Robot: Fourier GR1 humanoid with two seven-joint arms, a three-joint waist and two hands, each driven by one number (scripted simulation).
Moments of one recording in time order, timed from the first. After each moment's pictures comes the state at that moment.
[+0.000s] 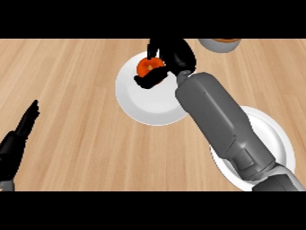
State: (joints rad) left arm 0.05 0.29 0.12 -1.49 -0.20 -0.03 -0.13; right arm -1.06 -0.01 0.21 -0.71 0.66 -0.14 0.22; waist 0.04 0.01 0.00
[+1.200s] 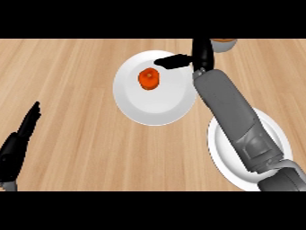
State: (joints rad) left arm 0.05 0.27 0.12 -1.49 -0.22 -0.02 -0.13; right arm -1.08 -0.05 0.05 -0.51 0.16 -0.54 -0.01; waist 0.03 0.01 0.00
